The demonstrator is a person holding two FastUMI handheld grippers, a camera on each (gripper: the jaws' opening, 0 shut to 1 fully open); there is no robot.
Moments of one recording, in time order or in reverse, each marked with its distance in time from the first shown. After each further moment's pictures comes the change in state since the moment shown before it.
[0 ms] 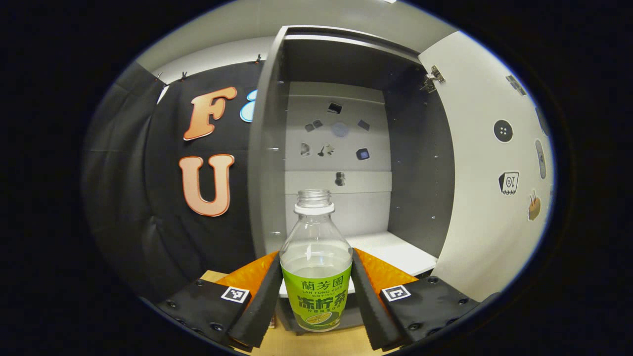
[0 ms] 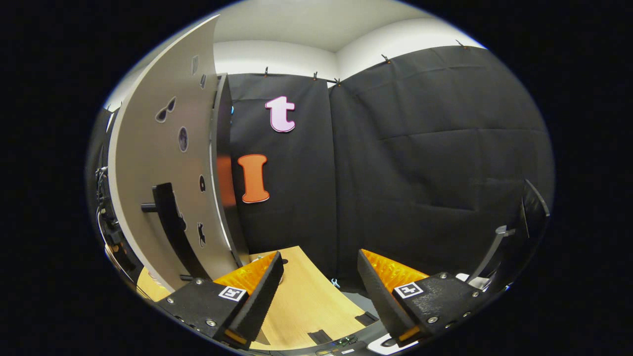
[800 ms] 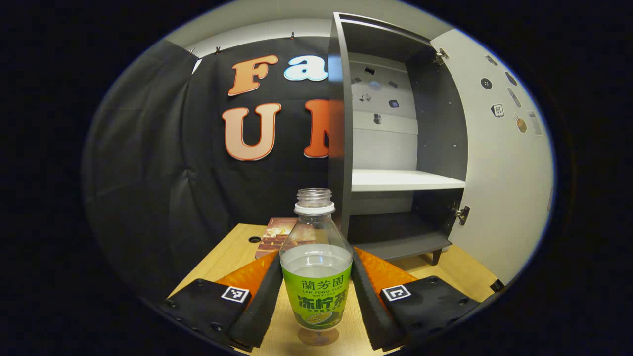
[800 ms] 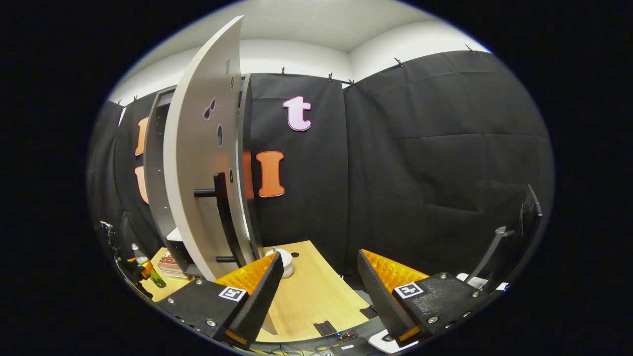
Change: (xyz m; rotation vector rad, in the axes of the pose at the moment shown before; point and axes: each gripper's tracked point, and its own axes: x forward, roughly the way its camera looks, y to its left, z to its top) left arm -0.105 0.095 -0.203 -0.060 0.190 0.078; right arm -0.030 0.009 -0.007 -0.028 0.035 0.055
